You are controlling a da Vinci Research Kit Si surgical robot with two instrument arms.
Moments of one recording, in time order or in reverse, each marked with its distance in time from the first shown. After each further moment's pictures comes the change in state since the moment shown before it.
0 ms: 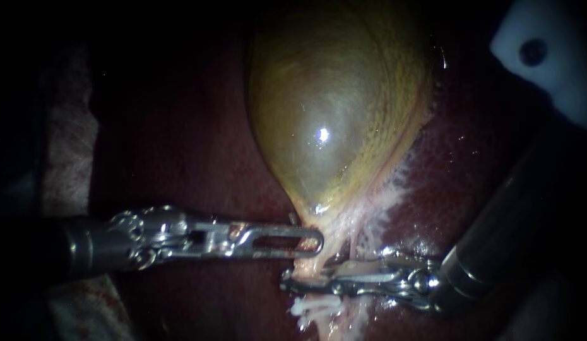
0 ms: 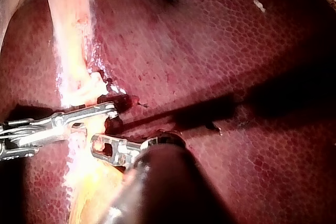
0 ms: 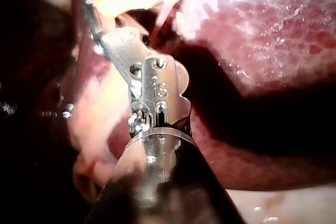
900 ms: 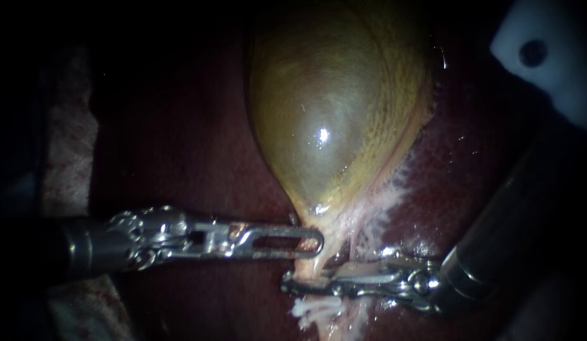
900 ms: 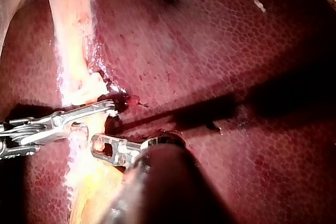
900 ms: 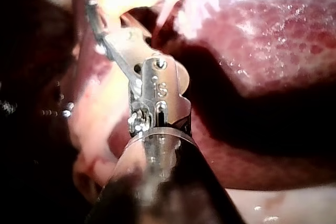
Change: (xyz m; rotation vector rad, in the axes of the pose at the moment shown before) right arm 0.000 0.000 0.000 0.003 -0.002 0.001; left arm 0.000 0.000 0.000 0.000 -0.001 -0.002
